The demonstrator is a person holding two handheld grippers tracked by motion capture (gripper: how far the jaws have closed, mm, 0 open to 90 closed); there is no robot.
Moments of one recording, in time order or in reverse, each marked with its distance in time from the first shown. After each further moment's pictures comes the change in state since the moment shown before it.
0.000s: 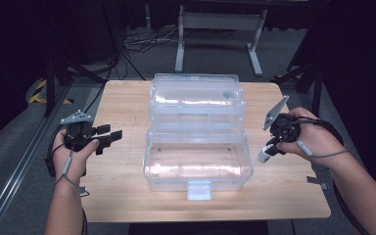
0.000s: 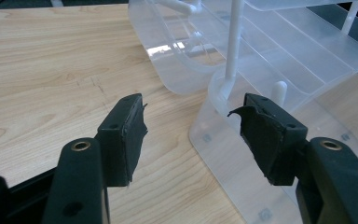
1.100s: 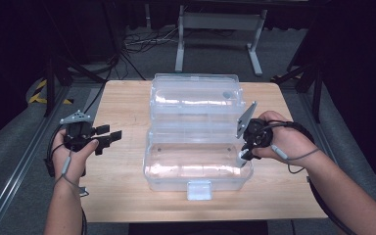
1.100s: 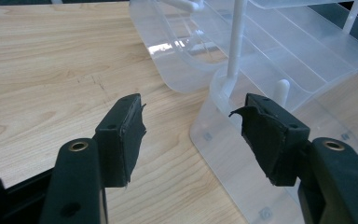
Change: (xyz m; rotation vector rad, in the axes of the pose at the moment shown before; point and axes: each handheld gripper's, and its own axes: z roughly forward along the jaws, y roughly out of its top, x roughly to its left) left arm 0.002 -0.001 0.000 0.005 -0.001 -0.009; right arm 0.028 0.053 0.018 -0.009 0.052 -0.169
